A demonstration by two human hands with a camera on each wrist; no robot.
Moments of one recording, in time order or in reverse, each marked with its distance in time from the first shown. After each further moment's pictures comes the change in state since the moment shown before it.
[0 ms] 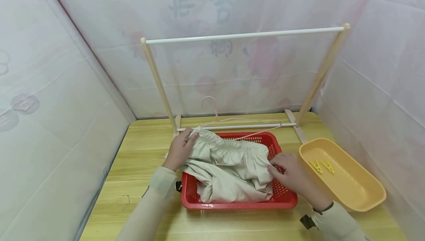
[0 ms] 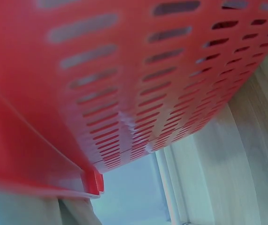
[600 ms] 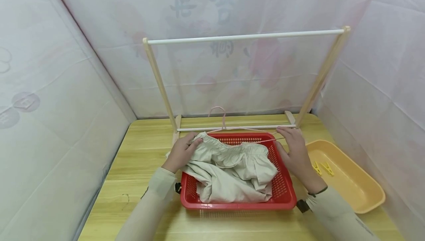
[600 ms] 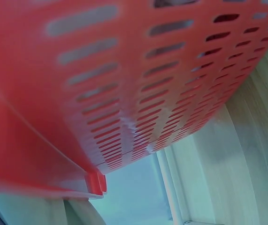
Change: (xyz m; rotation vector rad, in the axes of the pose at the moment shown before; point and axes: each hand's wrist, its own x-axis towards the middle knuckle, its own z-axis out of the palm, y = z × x) left_hand -0.005 0.004 0.001 -0.018 -0.106 0.059; right_hand 0.037 0.034 -0.005 -0.056 0.283 0.063
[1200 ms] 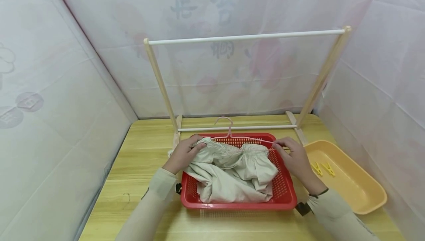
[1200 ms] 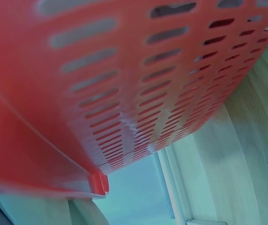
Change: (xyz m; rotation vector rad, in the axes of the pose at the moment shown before) left_hand 0.001 0.001 0.000 0.028 -0.101 0.075; right_hand -0.005 -0.009 0.002 0.093 -0.069 0.210
